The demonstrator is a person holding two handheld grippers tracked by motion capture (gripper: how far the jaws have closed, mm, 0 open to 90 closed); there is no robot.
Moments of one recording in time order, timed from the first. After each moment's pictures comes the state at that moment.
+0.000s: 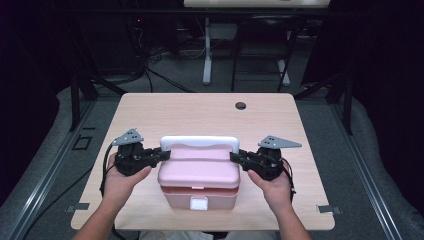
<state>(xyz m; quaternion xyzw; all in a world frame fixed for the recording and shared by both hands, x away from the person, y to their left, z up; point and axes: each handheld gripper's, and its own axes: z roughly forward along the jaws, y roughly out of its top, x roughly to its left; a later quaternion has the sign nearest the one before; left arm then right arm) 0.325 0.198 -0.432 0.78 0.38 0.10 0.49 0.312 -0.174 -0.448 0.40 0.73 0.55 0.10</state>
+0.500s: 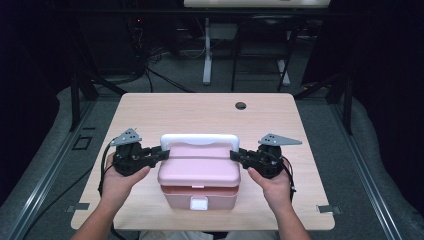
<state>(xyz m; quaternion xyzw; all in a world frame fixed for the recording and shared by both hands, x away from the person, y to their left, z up) 0.321 0.203 -0.428 0.78 0.37 0.12 0.49 0.314 -0.174 -0.445 0.41 0.72 0.55 0.09</state>
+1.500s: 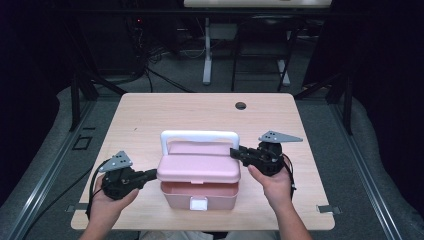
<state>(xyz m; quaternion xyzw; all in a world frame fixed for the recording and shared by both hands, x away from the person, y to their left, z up) 0.278 0.218 -0.456 0.80 0.36 0.10 0.47 0.317 -0.173 -0.437 0.41 0.72 0.55 0.10</state>
